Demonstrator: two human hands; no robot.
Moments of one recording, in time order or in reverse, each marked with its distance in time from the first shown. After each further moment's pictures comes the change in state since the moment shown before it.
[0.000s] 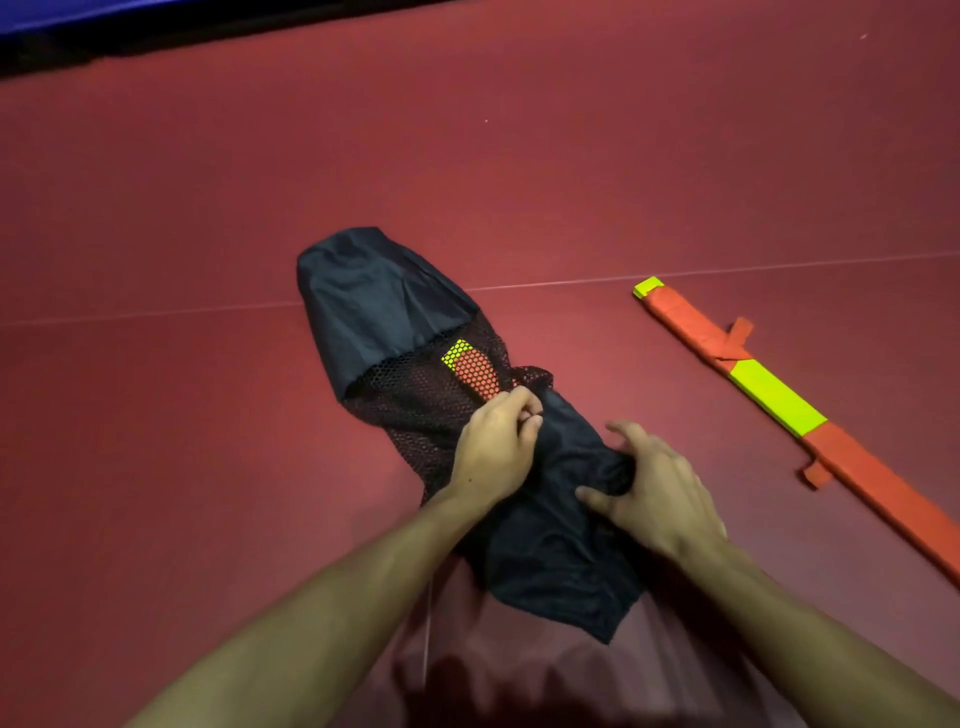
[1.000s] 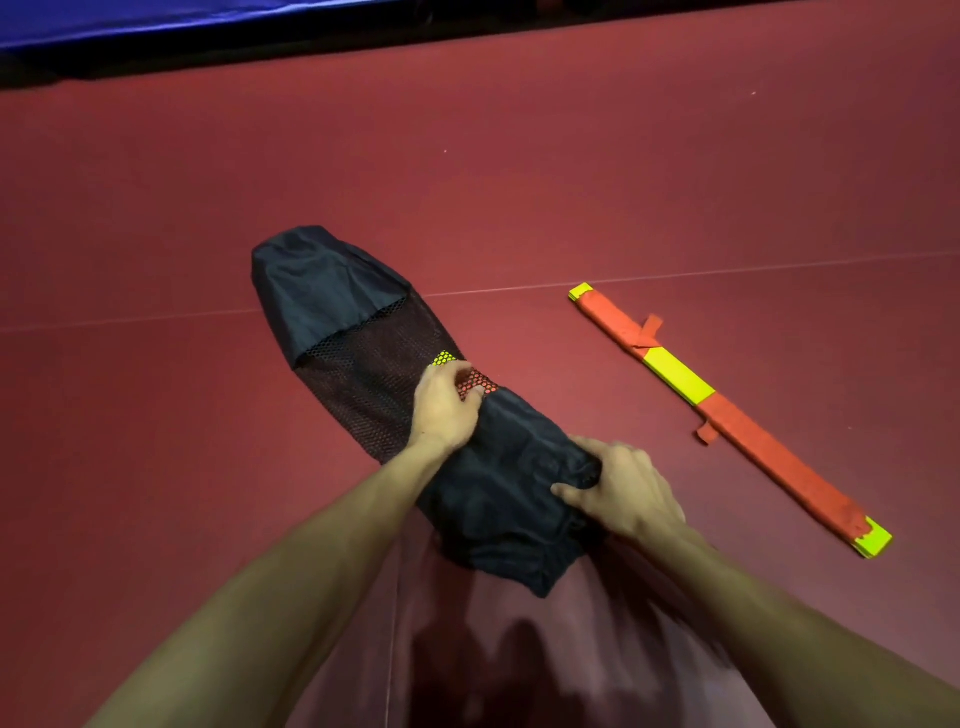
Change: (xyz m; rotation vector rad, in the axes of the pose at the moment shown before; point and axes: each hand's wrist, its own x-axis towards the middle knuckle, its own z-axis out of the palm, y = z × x) left_hand -0.011 0.027 -0.024 -0.037 0.069 -0.236; right_hand -0.062 0.018 -0.025 -0.045 -0.046 0.041
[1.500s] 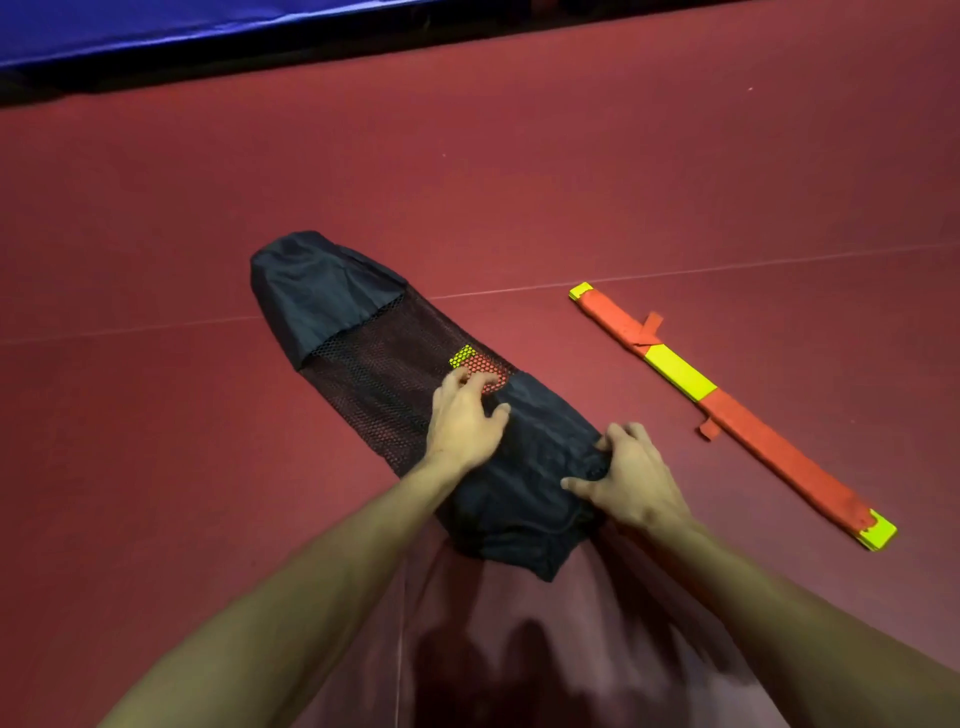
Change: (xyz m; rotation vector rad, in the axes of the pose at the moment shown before) left_hand -0.025 0.017 0.001 0.124 -0.140 0.065; right_hand 0.003 0.002 -0.003 0.069 0.060 0.037
